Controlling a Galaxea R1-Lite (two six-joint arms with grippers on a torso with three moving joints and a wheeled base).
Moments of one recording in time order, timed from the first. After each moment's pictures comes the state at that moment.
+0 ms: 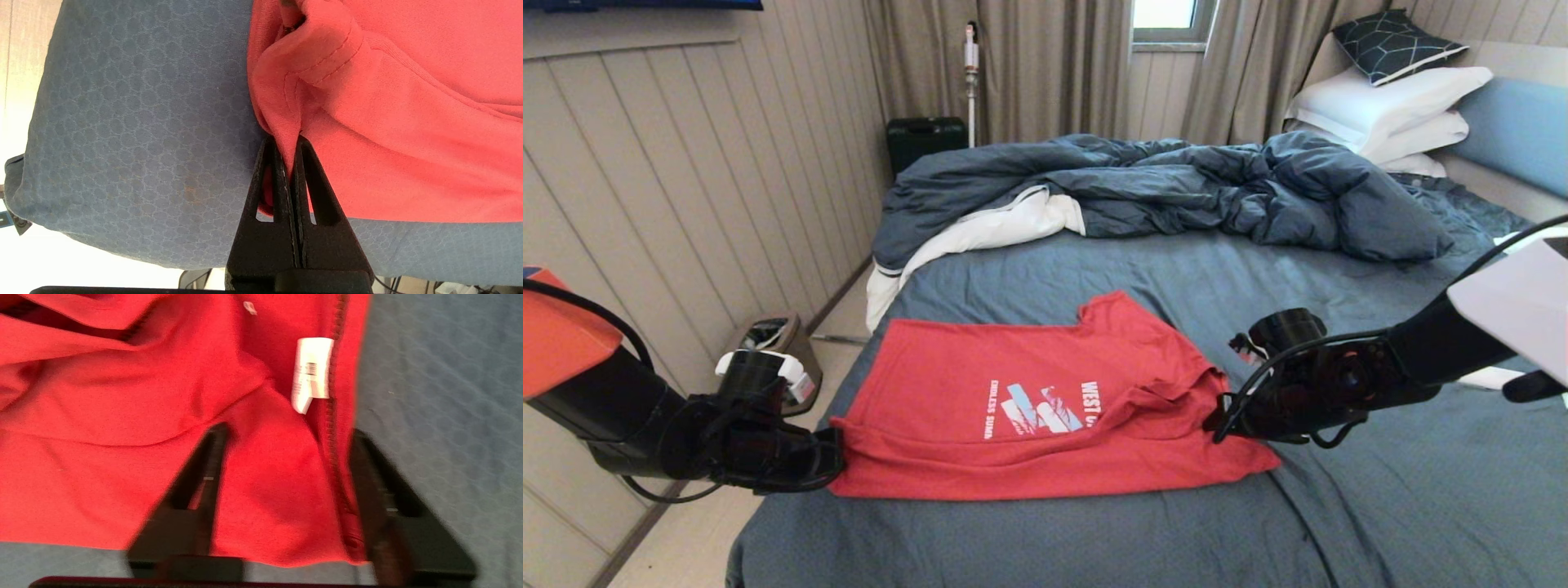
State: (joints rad) left arm -0.10 2.04 -0.75 -0.30 -0.18 -0.32; right arm 0.11 2.10 -1.11 -0.03 0.06 0.23
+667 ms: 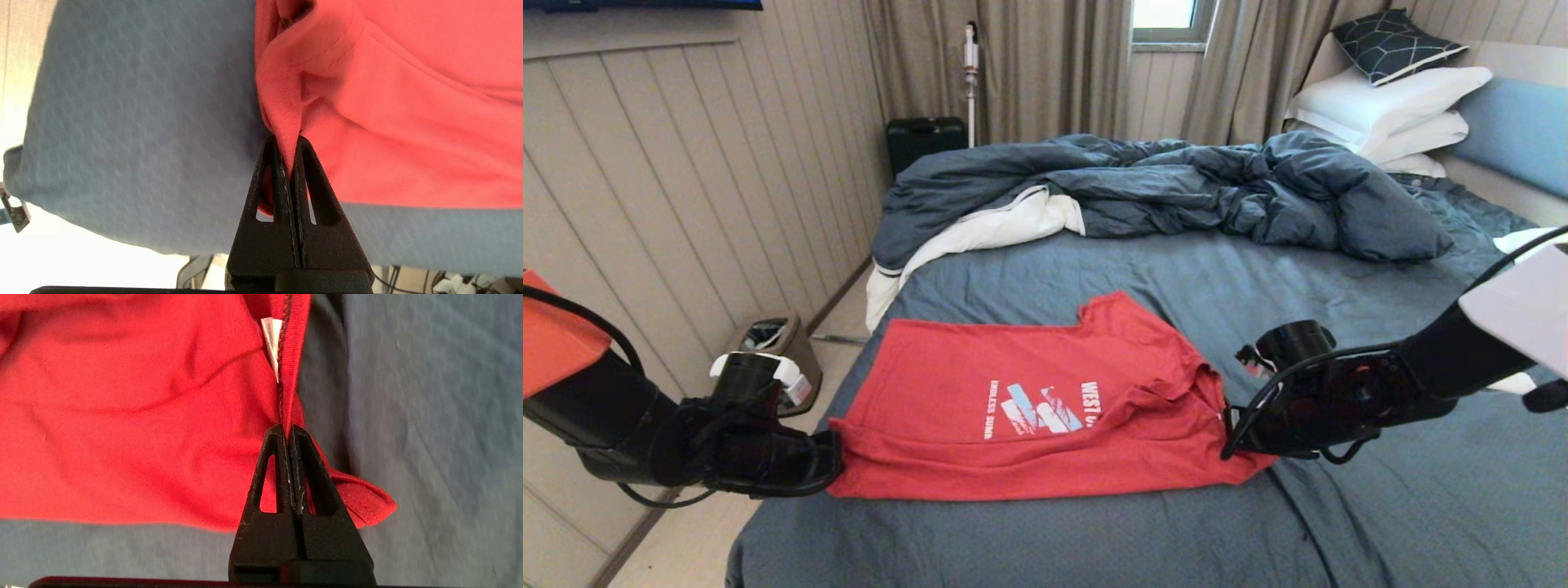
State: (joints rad) left arm -0.11 2.01 -0.71 -0.31 -0.18 -0.33; right arm 0.11 2.07 -1.01 -0.07 0.06 0.23
